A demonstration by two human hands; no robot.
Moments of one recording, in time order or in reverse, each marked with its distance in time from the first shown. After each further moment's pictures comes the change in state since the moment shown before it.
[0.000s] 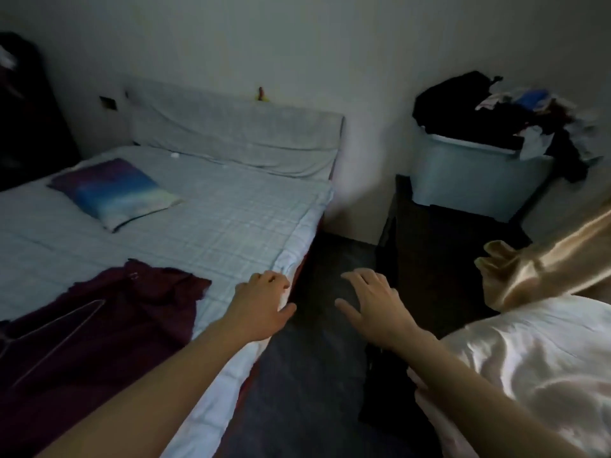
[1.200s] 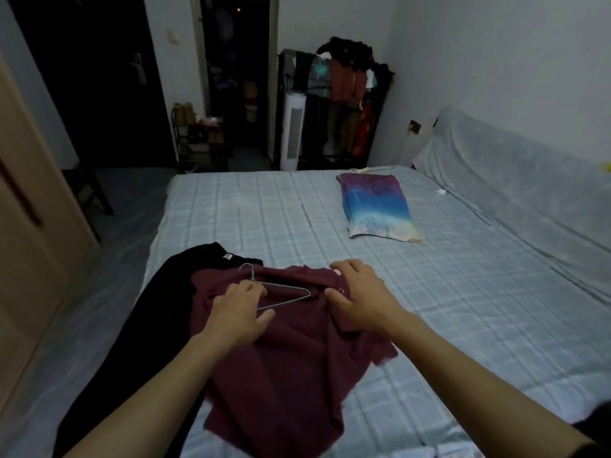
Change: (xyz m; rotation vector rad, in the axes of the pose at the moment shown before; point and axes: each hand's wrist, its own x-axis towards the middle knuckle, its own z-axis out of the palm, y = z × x) left_hand -0.114 -0.310 -0.062 -0.004 0.293 -1.110; right_hand 0.290 -0.373 0.129 0.158 -0.305 -1.028
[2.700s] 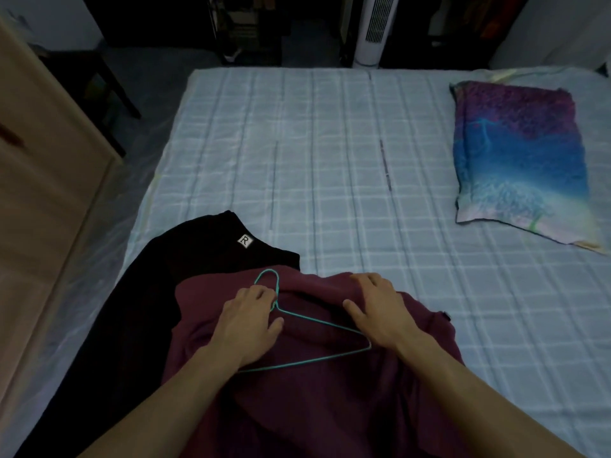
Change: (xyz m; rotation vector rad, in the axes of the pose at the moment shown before) left_hand 0.356 -0.167 0.179 -0.016 -0.246 -0.230; right_hand 0.416 0.155 0.267 0.074 -0.404 0.051
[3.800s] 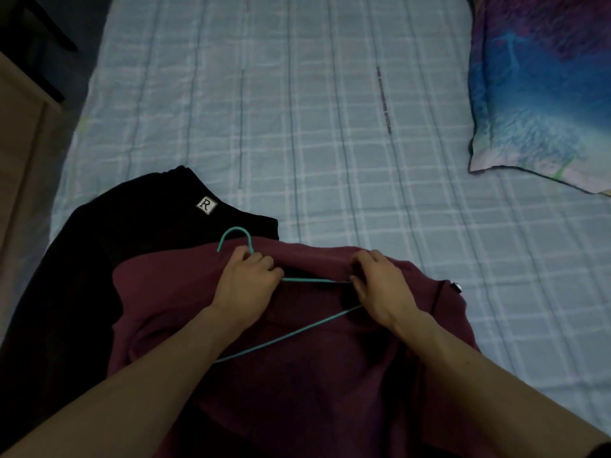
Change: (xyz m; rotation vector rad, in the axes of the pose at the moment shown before) left_hand 0.104 -0.015 0.094 0.386 0.164 0.411; right_hand 0.058 0.077 0.074 0.032 0.051 0.003
